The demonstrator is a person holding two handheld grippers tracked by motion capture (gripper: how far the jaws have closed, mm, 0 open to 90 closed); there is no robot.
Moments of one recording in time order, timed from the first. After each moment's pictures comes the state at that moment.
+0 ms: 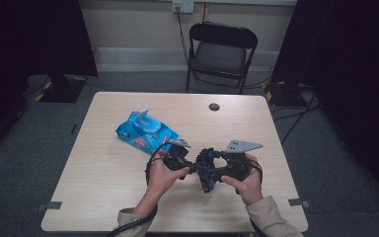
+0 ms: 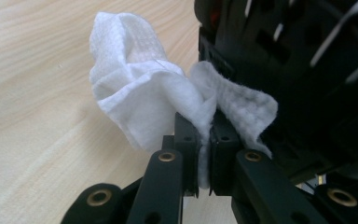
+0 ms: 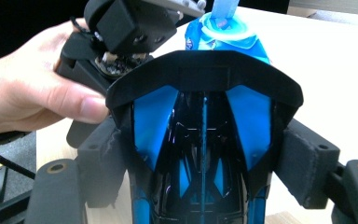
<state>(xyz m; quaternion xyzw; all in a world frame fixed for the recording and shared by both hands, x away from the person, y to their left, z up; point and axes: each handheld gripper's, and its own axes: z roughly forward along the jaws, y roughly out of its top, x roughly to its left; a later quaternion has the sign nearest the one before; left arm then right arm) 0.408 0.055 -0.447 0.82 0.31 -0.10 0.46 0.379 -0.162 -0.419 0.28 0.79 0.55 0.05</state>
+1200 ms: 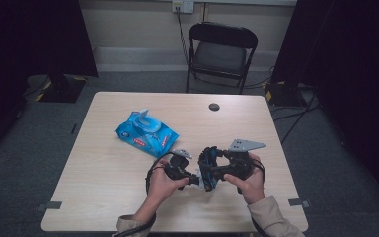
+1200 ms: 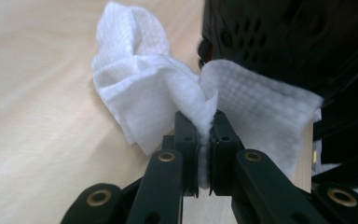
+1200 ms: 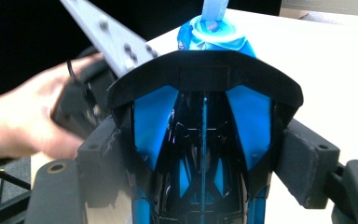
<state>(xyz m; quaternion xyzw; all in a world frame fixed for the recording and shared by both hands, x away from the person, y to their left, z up) 0.399 0.061 -0.469 0.84 0.31 -0.11 0.43 0.381 -0.170 -0.420 0.29 0.78 0.55 0.06</state>
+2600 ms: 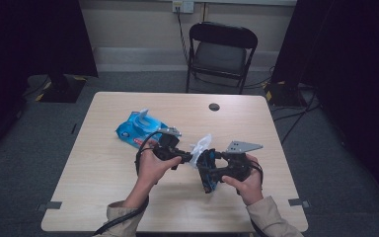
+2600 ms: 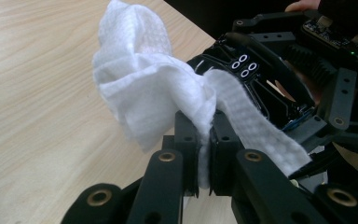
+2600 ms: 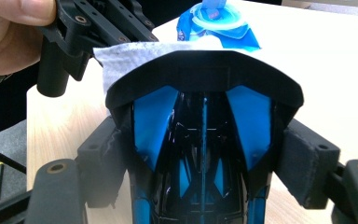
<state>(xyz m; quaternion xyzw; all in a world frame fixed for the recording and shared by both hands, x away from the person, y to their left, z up) 0.415 0.079 -0.408 0.81 0.31 -0.08 0.48 0.381 -0.166 -0.427 0.29 0.79 0.54 0.06</state>
